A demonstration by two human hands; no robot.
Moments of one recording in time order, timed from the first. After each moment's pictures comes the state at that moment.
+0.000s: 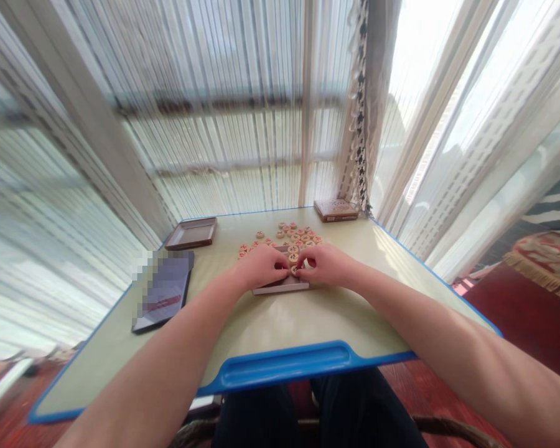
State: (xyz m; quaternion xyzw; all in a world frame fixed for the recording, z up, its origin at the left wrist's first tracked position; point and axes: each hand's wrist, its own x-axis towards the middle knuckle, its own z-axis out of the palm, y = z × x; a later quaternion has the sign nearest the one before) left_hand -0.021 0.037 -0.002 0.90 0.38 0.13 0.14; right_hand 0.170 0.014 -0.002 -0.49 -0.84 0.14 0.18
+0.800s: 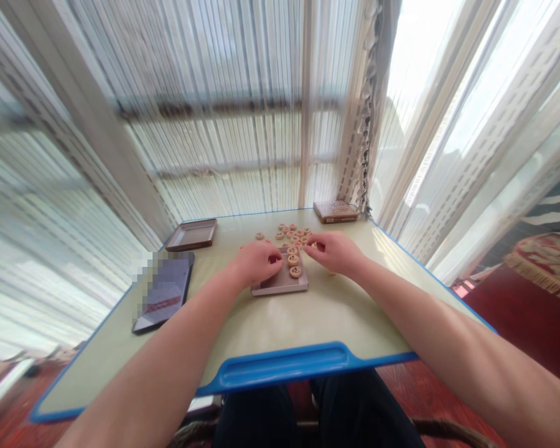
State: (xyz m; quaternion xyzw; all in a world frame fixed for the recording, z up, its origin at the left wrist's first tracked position) left_hand -0.027 0.043 -0.002 0.89 0.42 0.17 0.06; right_hand 0.188 0.027 0.002 -0.55 -0.79 0.04 0.25
